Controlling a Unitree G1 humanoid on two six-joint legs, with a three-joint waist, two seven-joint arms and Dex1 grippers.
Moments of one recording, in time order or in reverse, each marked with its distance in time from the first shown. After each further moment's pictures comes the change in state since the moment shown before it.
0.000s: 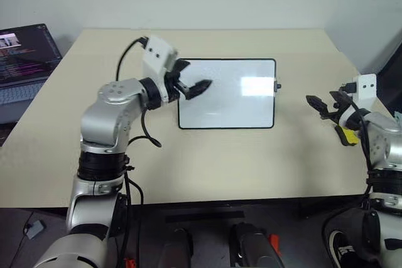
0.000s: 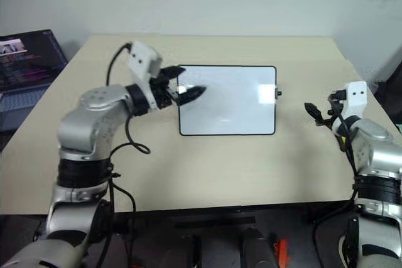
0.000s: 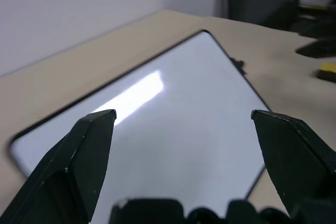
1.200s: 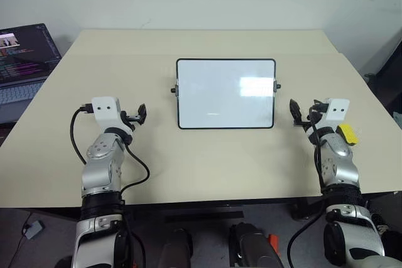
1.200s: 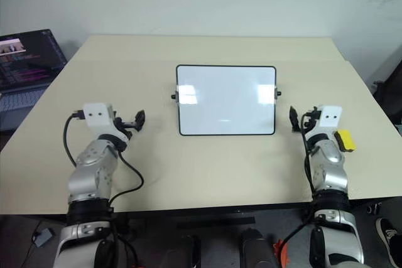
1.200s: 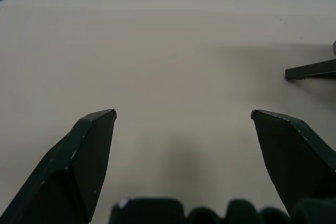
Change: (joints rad) left arm 0.348 -0.133 0.234 0.317 0.086 -0.483 0.480; right arm 0.094 0.286 0.011 0.203 -0.023 -0.560 -0.208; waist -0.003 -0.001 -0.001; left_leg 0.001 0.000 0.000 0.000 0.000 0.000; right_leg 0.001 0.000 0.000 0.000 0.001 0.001
